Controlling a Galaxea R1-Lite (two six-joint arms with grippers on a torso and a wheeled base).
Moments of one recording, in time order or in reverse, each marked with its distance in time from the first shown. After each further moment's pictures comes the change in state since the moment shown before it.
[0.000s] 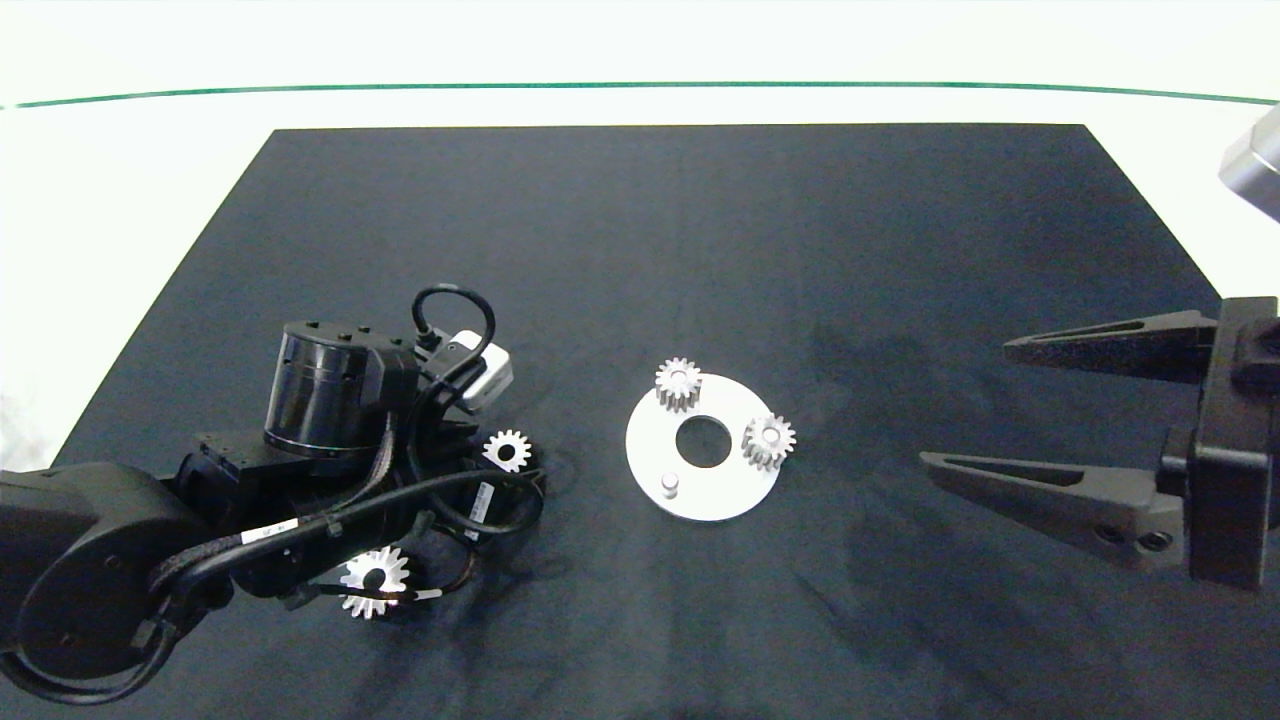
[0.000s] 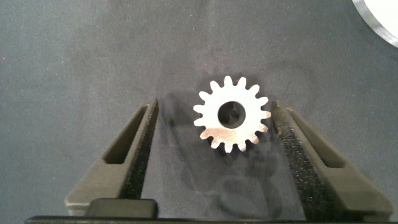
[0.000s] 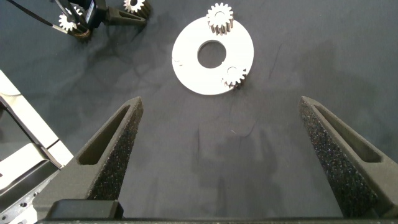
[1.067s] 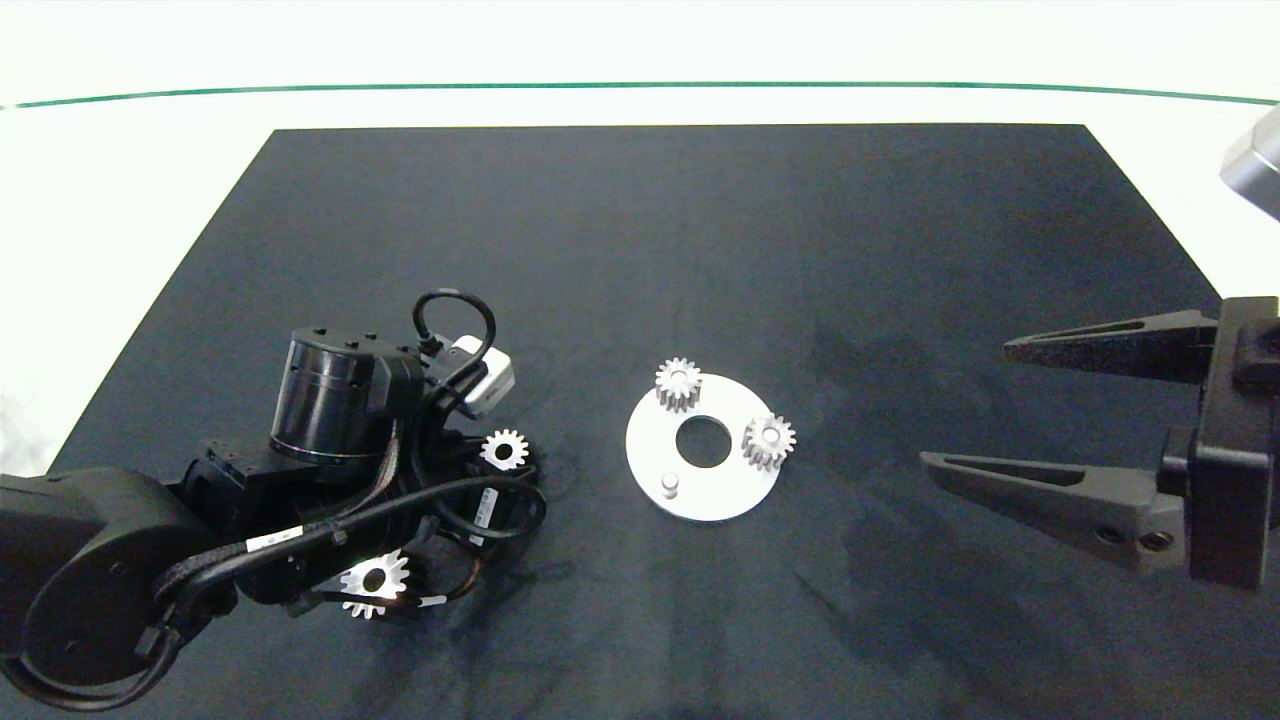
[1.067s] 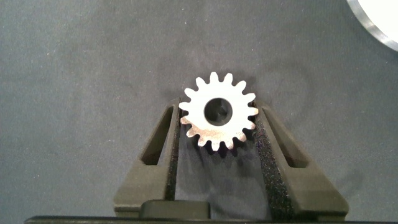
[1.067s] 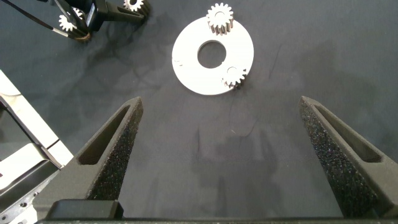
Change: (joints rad) left arm -0.010 0.004 0.008 0.000 0.000 -0.037; right arm 0.000 -0.001 0.000 0.000 0.000 0.000
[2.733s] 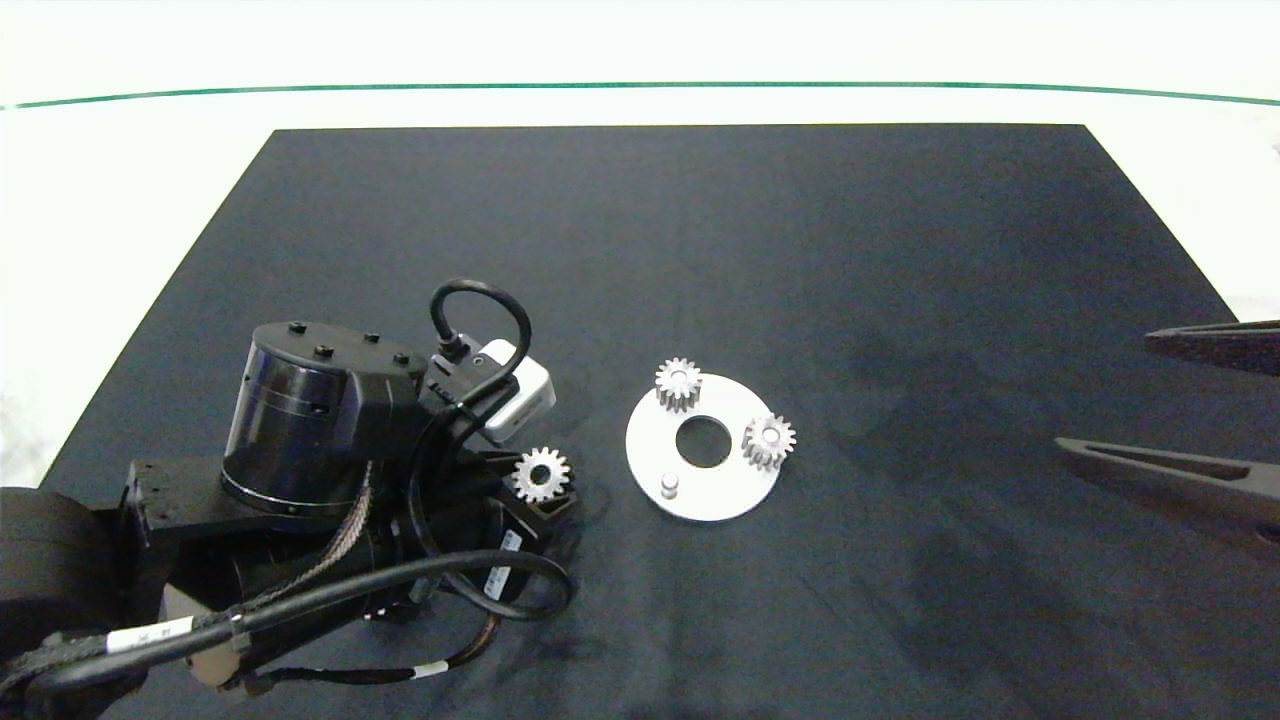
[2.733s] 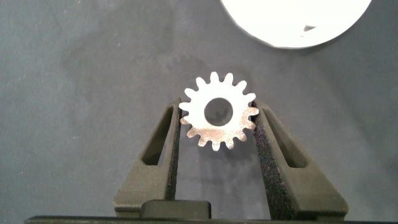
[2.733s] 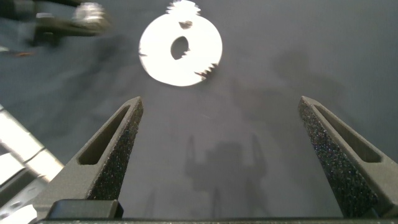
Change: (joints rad) left arm -0.195 -0.127 -0.025 0.139 0.042 -0.002; right arm -0.059 -0.139 0.051 0.036 -0.069 0.001
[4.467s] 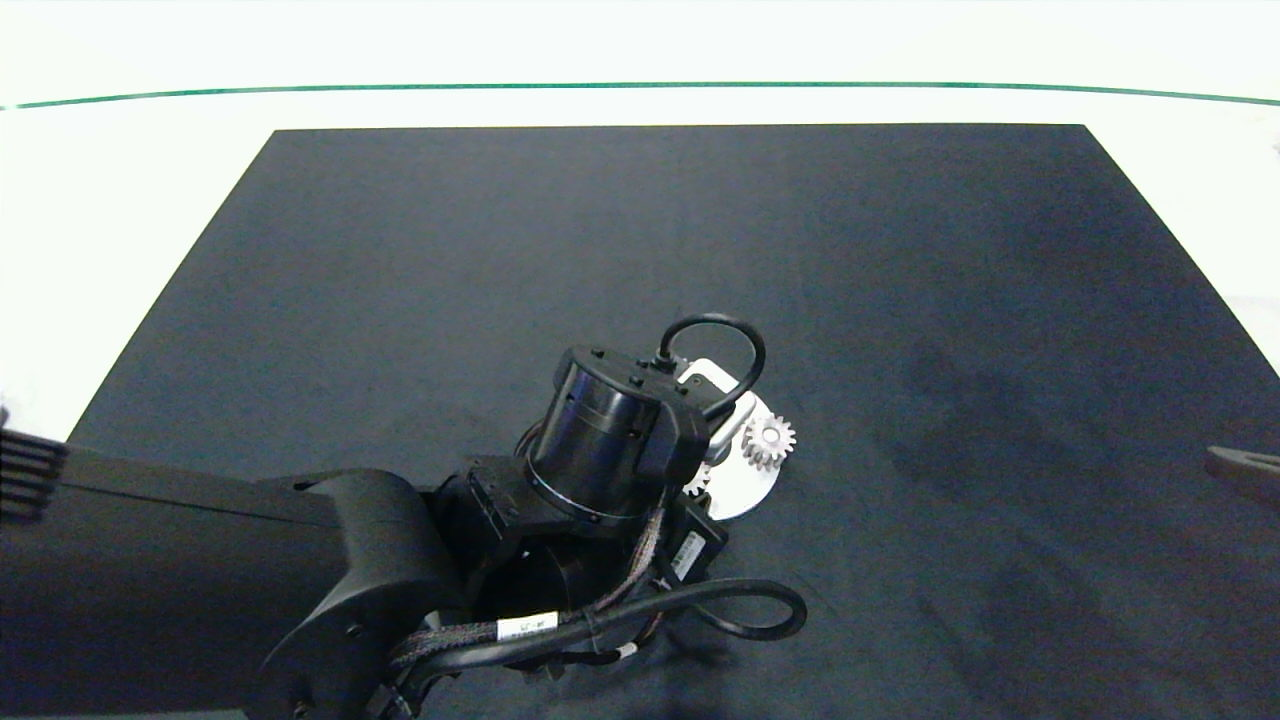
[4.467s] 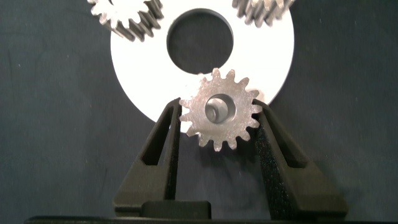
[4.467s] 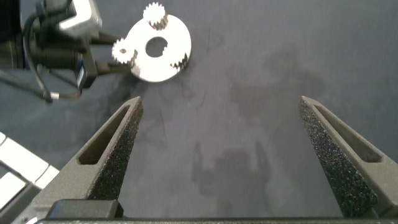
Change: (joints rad) left arm -0.206 0.299 -0.260 -0.027 0.189 0.011; right arm -0.056 -0.152 0.052 0.050 -0.037 0.090
